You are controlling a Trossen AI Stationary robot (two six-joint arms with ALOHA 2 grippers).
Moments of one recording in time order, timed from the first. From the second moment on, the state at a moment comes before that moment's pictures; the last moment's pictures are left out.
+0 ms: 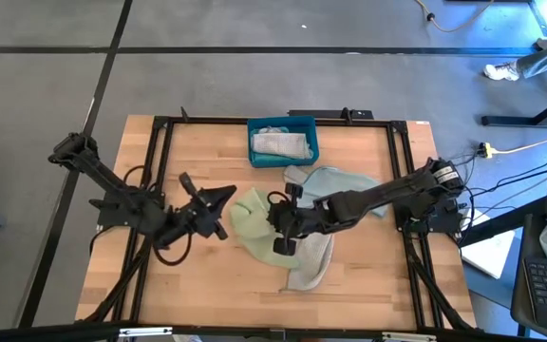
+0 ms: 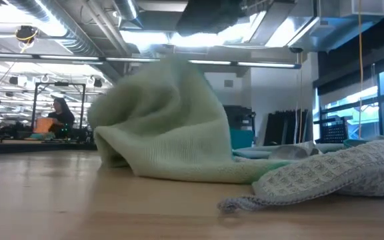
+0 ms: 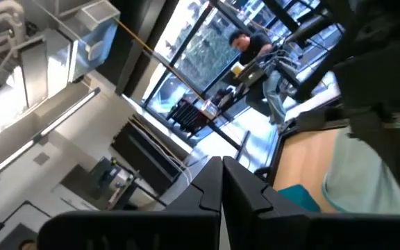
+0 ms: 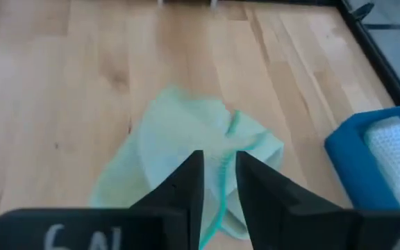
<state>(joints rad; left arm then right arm) -0.63 1.21 0.85 0.58 -1.29 1.03 0.30 1.80 1.50 -0.51 0.45 0.22</state>
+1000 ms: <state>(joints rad) -0.32 1.21 0.85 -0.06 -0.73 0.44 0.43 1.81 1.24 -0.61 -0.05 1.01</state>
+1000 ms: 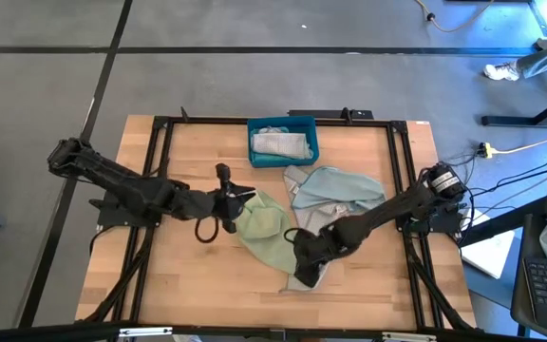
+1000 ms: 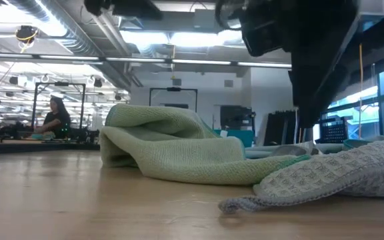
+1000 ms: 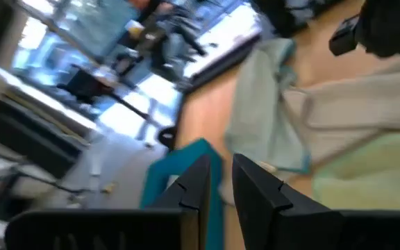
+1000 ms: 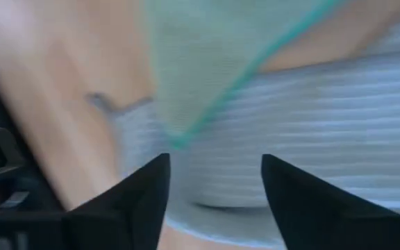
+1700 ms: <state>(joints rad) 0.10 1.23 0.72 -0.07 0.11 0.22 0.45 1.81 0.99 -0.09 -0.05 1.23</state>
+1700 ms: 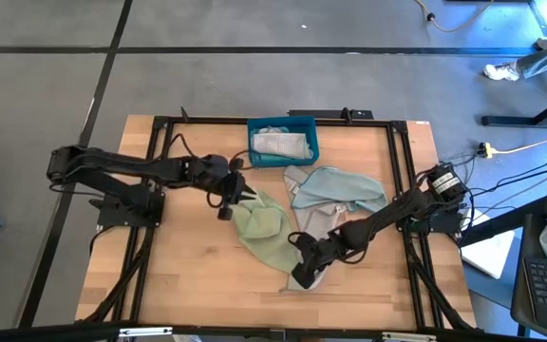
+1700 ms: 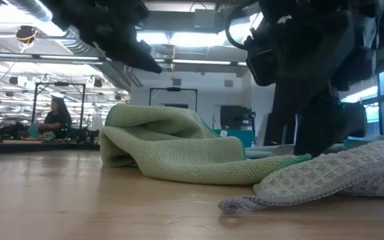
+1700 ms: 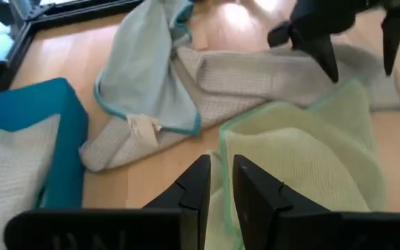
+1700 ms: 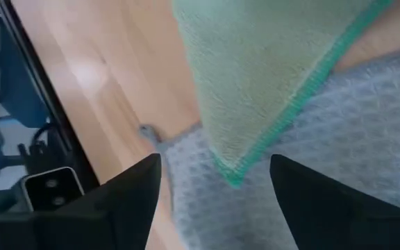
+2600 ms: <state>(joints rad) 0.22 1.38 0.67 0.14 0.35 0.11 0.46 1.89 0.99 -0.02 -0.02 1.03</state>
